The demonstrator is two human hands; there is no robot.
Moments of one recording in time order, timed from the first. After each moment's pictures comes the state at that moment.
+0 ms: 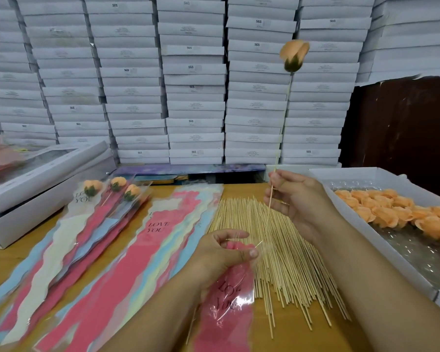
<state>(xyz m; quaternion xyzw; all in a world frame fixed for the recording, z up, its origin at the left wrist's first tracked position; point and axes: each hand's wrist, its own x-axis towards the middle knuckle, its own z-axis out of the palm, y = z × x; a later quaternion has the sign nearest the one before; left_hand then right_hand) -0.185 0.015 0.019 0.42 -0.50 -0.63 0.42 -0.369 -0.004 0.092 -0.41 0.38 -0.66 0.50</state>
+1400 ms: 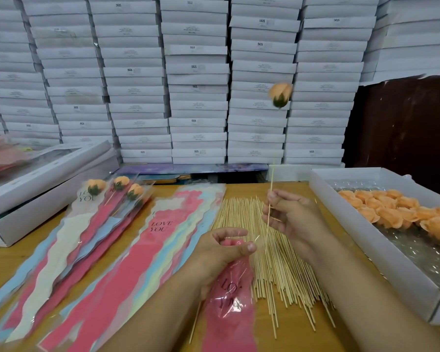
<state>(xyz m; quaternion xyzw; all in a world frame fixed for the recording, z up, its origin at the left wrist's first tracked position) -0.183 0.008 0.017 0.41 -0.48 -0.63 0.45 -0.361 -0.005 0.059 -0.37 0.40 -0.65 0.53</state>
